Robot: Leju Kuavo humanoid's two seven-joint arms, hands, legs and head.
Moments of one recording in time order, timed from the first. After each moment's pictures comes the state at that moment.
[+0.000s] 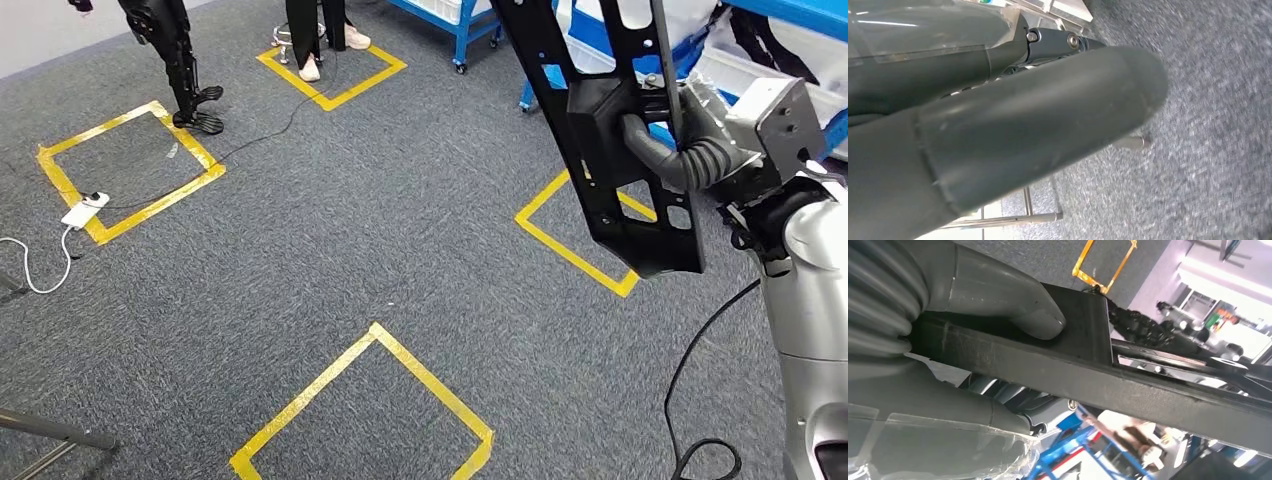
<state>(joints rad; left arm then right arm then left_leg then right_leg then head) -0.06 -0.24 1.06 -0.21 -1.15 0.40 0.14 -0.71 -0.55 0.22 -1.57 -0.16 0.33 -0.23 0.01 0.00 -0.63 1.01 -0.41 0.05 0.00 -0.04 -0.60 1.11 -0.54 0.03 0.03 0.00</state>
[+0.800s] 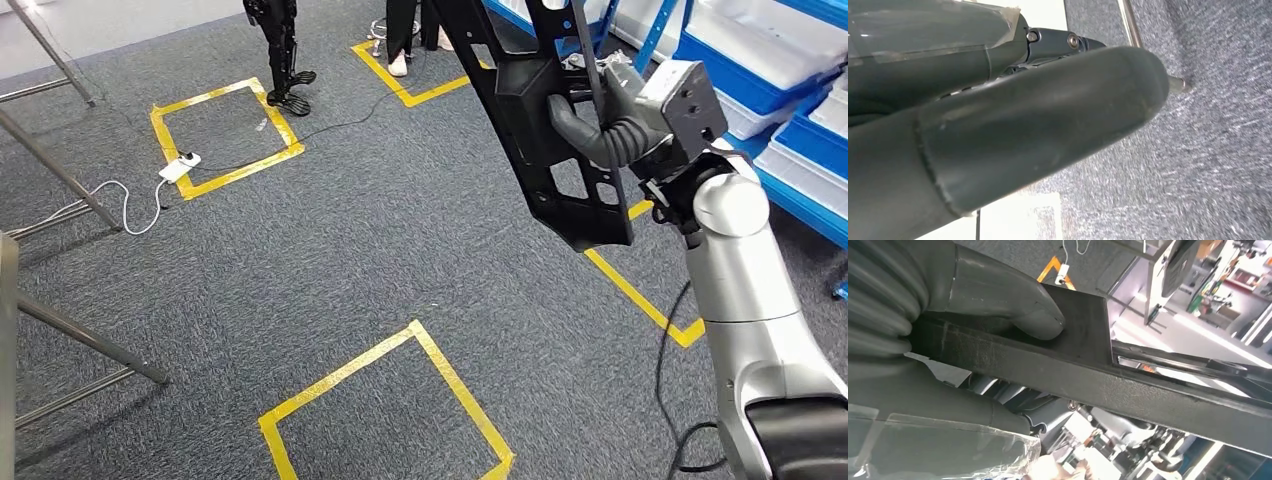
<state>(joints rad) -0.06 -0.26 1.08 -0.21 -1.14 0.38 0.17 -0.81 -0.38 0.33 -1.45 -0.05 0.28 -0.33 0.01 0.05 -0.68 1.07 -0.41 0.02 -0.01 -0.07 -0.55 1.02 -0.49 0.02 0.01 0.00</state>
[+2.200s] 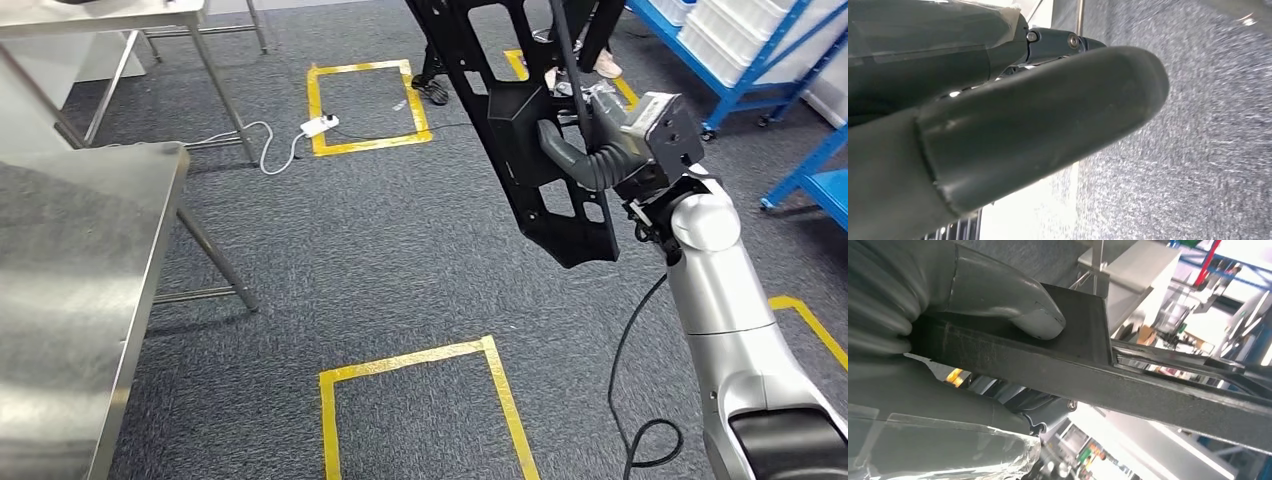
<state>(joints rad) -0.07 -0.28 1.10 -0.21 -1.17 0.40 0.25 -0.76 -0.34 0.32 -1.39 -0.03 0.29 -0.40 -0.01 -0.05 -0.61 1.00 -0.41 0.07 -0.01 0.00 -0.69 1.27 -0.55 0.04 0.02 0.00</state>
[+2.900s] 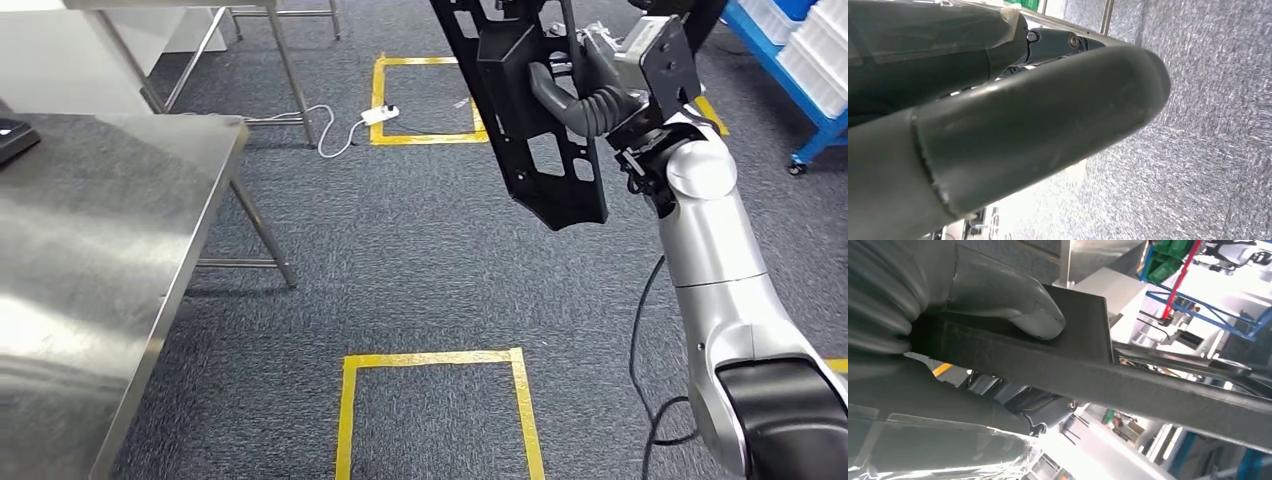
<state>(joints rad) -0.07 -0.28 1.11 -0.21 -1.17 0.41 0.28 -0.91 -0.31 0.32 -1.28 -0.05 0.30 -0.35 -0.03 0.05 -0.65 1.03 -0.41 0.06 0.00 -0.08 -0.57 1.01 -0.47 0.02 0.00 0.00</state>
